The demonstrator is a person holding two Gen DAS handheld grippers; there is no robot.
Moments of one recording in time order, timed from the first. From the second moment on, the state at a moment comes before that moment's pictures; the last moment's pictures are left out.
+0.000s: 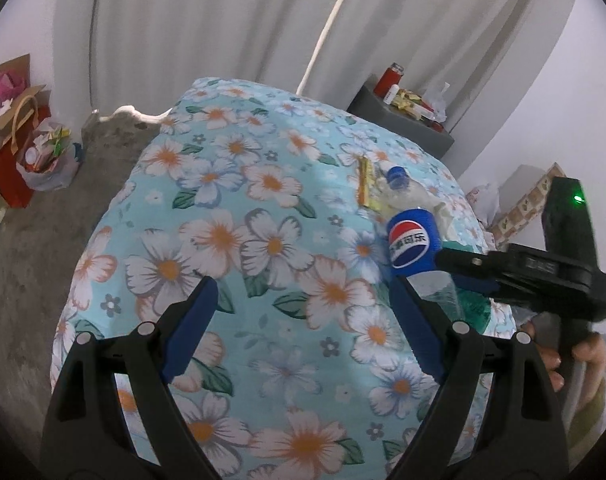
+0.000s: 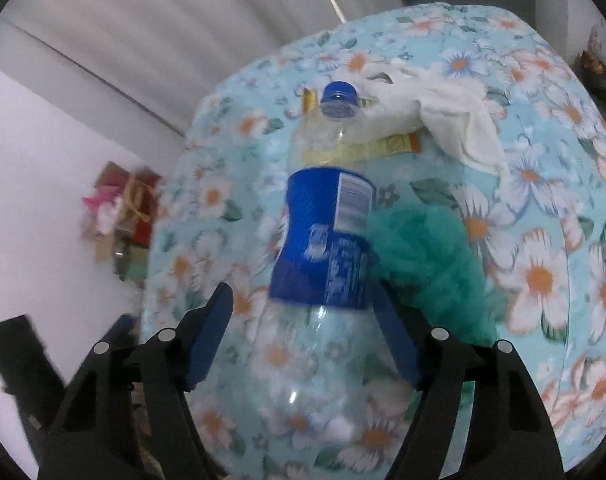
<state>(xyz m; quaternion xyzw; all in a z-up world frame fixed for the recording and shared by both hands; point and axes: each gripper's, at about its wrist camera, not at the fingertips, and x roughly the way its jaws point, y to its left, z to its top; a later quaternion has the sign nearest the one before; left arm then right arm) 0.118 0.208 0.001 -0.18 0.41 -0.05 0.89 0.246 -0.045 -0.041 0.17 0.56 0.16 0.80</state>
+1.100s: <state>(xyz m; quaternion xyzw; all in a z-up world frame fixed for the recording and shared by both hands) 0.125 0.173 -0.001 -0.17 0.43 -0.07 0.88 0.134 -0.082 -0.065 0.11 0.61 0.29 0.73</state>
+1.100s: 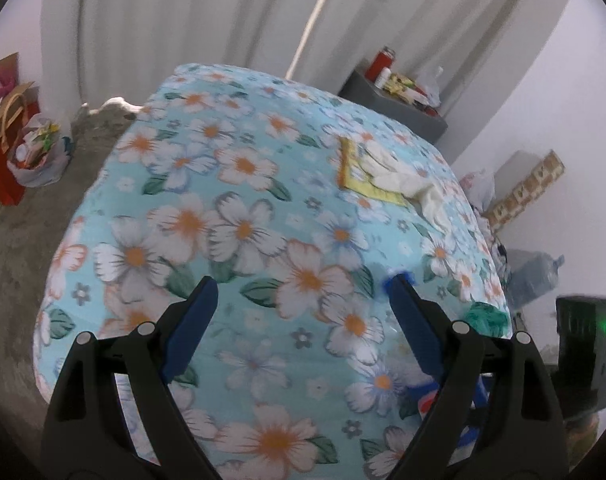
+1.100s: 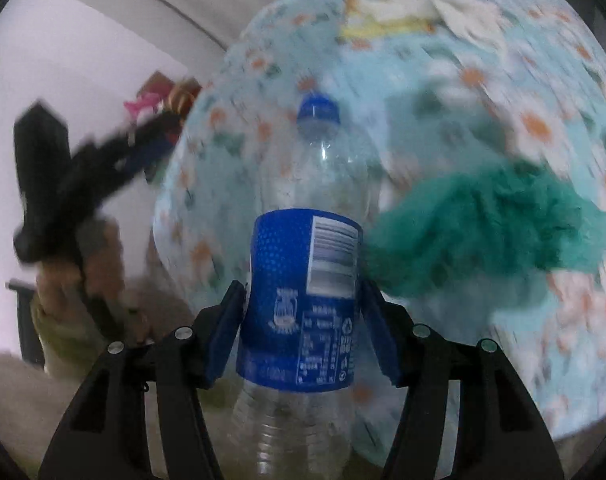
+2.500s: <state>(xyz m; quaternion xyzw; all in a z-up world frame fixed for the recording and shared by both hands) 0.260 -0.167 -0.068 -0.09 0.63 -0.45 0.62 0.079 -0.174 -0.082 0.17 0.60 0.22 0.75</state>
